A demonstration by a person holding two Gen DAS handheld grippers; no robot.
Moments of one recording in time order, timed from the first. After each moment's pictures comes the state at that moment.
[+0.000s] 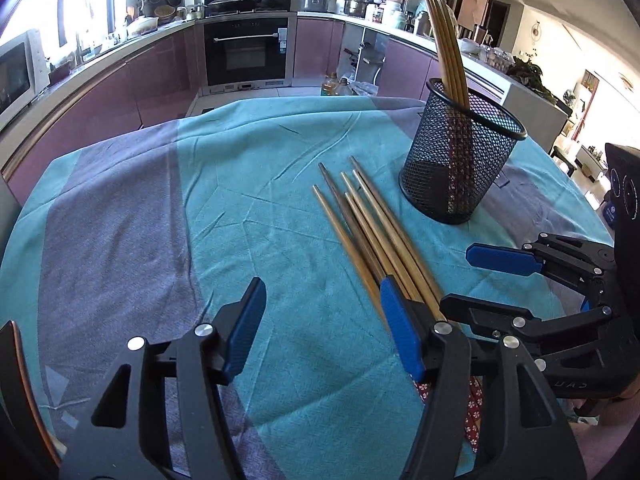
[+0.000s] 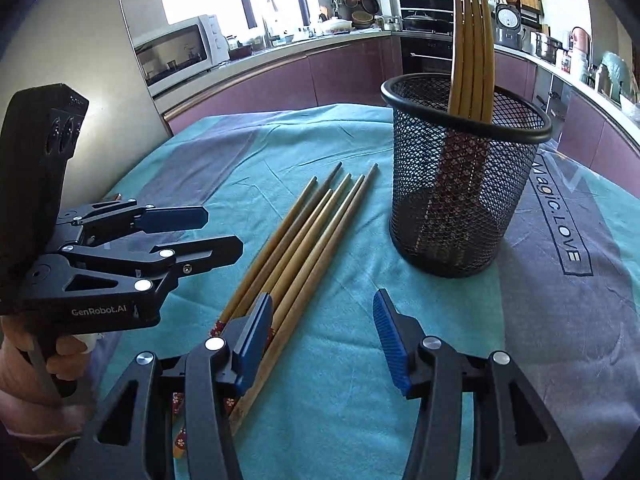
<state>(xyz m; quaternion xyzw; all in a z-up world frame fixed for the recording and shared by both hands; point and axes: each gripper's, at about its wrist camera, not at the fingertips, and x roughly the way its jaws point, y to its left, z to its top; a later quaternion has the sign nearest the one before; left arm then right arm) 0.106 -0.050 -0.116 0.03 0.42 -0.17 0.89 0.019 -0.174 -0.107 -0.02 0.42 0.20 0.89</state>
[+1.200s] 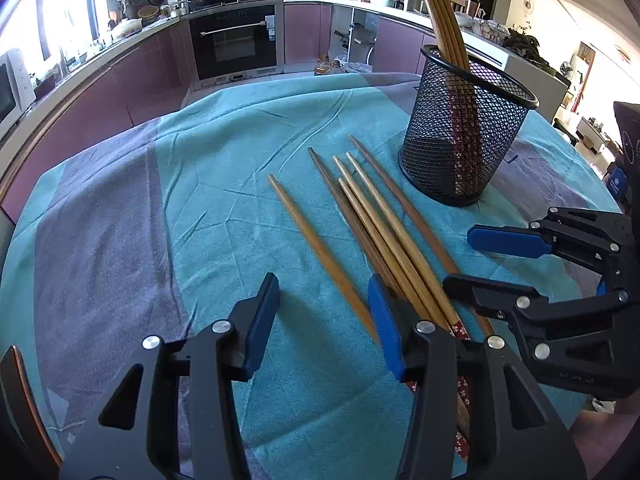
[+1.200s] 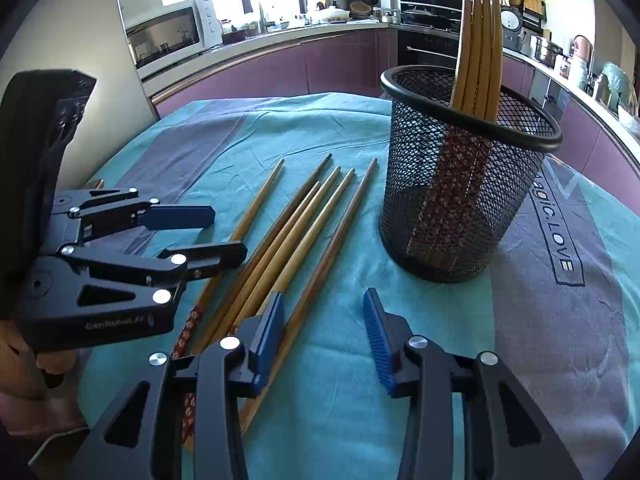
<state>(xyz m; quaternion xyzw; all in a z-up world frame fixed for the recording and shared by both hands) 0.126 -0.064 -0.132 0.07 0.44 -0.18 0.88 0.033 -0.170 -0.109 -0.04 0.43 0.18 0.88</state>
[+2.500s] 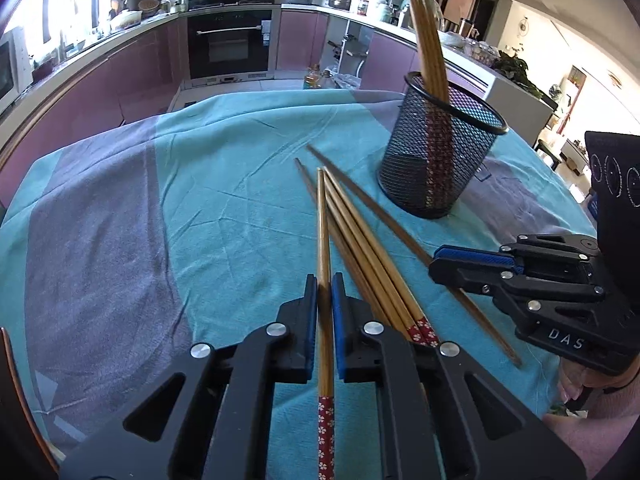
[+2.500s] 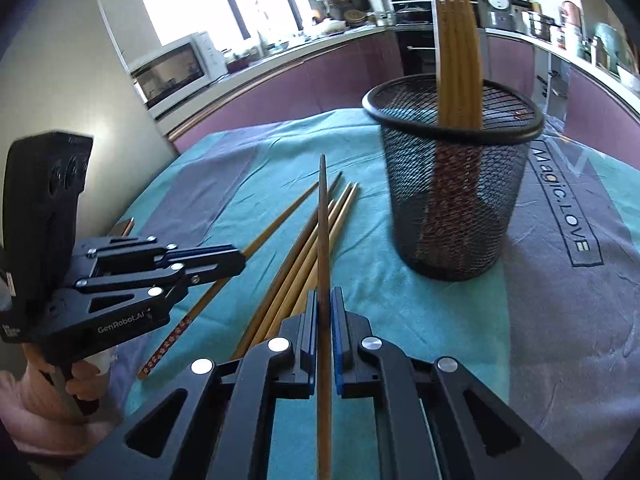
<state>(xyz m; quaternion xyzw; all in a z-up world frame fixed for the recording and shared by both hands) 0.112 -0.057 -0.120 0.02 0.44 -0.21 0.88 0.026 -0.184 -0.101 0.03 0.43 0.23 0.87</state>
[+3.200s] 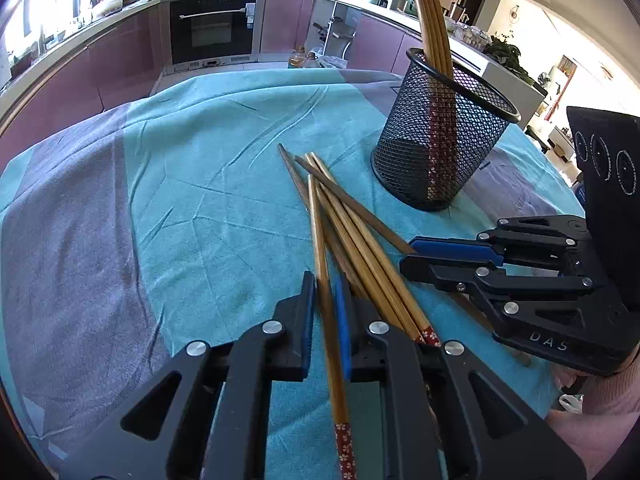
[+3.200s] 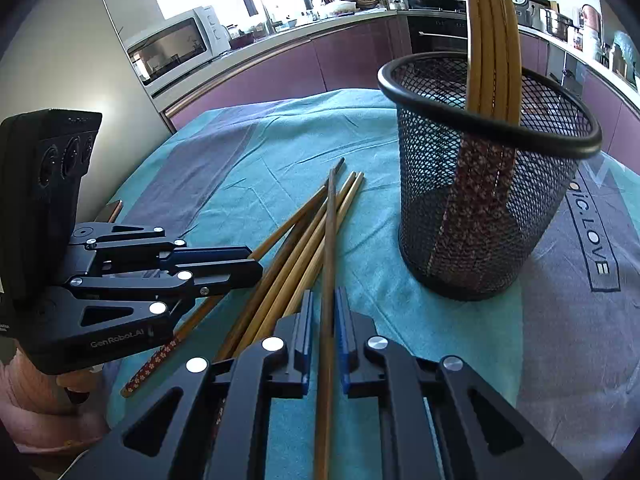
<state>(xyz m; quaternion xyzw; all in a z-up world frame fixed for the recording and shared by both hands) 0.135 -0.062 -0.136 0.02 0.46 -0.23 0.85 0.049 -0.173 -0.109 0.01 0.45 0.23 0.86</state>
